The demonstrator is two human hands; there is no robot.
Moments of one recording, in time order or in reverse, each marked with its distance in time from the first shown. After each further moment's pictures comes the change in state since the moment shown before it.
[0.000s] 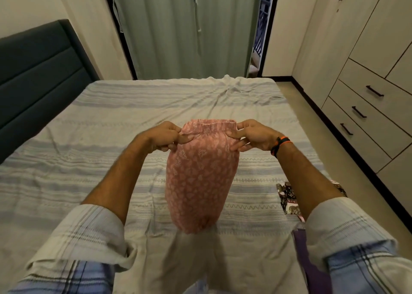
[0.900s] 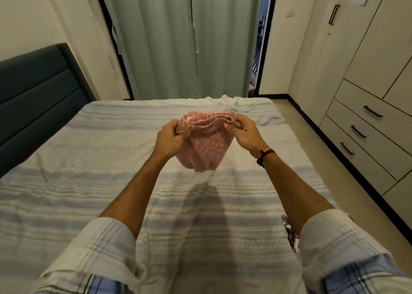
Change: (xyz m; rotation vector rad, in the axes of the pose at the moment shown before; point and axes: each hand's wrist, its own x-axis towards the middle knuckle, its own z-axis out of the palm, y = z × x) left_hand 0.085 0.043 -0.021 0.005 0.620 0.378; right_hand 0.083 -0.054 -0.019 -0.050 0.430 -0.432
